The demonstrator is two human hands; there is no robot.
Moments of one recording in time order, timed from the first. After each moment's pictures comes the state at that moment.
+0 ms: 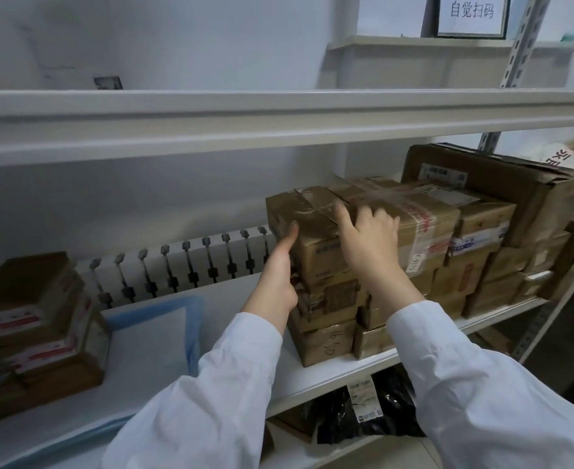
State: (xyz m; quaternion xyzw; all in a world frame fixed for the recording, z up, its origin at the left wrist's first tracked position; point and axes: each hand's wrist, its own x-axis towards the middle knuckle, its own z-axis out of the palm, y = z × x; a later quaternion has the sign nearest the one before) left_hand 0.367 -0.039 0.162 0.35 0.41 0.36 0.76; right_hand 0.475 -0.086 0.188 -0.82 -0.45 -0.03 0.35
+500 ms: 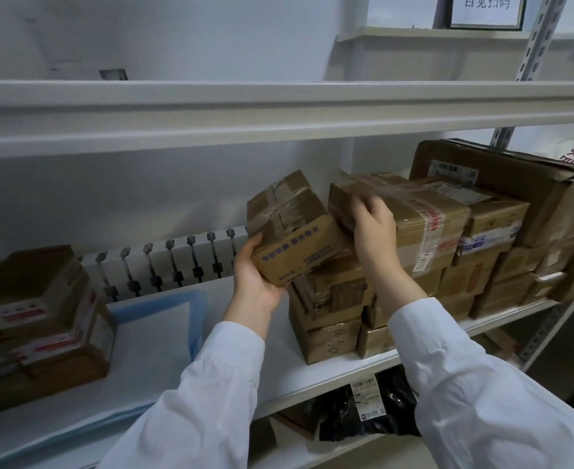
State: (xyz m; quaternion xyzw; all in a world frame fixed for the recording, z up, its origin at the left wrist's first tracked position) left_hand 0.338 -0.016 0.143 0.22 0.30 0.47 0.80; right_hand 0.476 -0.076 0.184 -0.62 -0.40 0.14 0.66
